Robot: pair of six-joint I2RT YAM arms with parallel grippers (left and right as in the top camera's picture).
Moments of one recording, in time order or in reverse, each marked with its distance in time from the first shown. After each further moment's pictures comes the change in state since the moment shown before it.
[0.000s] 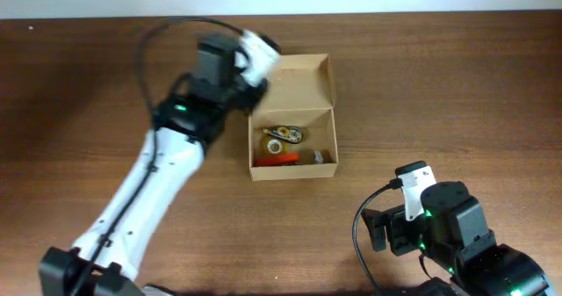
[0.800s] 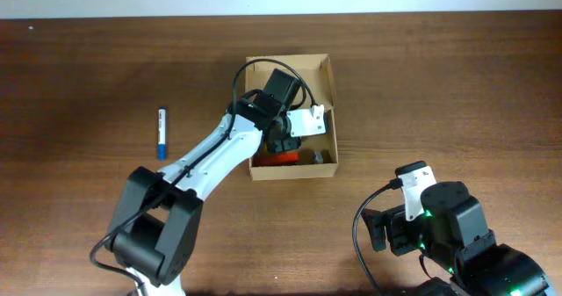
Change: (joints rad) left arm -0.146 0.337 0.001 -0.111 0.046 0.492; right arm 0.000 0.000 0.000 0.000 0.000 0.000
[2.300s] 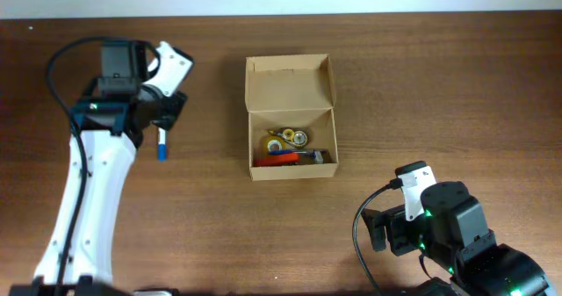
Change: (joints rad) left arm 0.554 -0.385 0.022 -0.262 -0.088 -0.397; right arm 0.000 0.000 0.000 0.000 0.000 0.000
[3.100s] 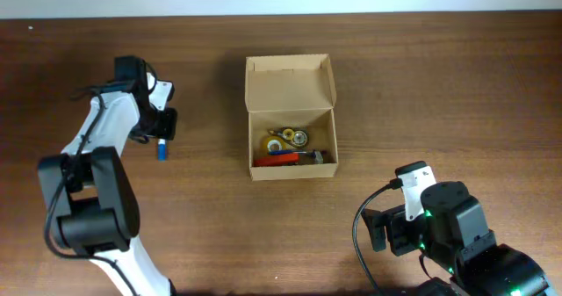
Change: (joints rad) left arm 0.129 0.478 -0.001 0.072 0.016 -0.235; right arm 0.000 0.000 0.000 0.000 0.000 -0.001
